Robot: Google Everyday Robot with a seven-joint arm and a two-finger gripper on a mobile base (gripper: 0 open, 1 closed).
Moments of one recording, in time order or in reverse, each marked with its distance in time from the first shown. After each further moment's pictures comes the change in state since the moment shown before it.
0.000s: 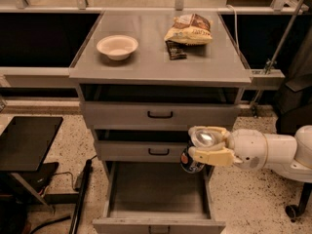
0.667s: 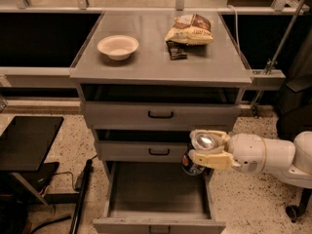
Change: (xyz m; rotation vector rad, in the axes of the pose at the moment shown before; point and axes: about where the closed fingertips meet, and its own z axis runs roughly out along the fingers) arm 0.015 -0.007 -0.002 0.038 0.006 0.003
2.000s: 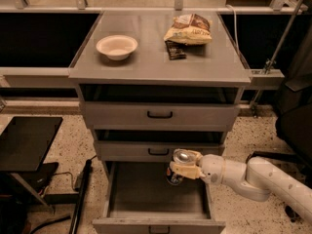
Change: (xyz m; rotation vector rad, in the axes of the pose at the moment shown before) arm 0.162 -0.095 0.055 0.108 -0.032 0.176
